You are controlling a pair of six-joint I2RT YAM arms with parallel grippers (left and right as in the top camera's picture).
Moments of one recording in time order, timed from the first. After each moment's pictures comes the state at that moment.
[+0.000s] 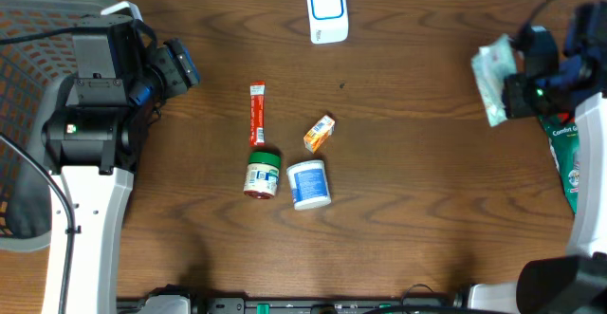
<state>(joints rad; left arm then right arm) -0.02 1.30 1.46 -0.85 -0.03 -0.38 -0.25 1.60 1.63 -1.22 -0.15 -0.32</state>
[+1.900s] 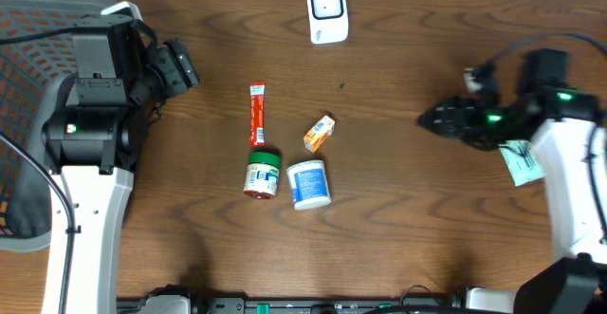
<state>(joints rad) -0.02 1.31 1.46 -0.85 -0.03 -0.38 -0.10 1.52 1.28 -1.05 -0.58 0.10</state>
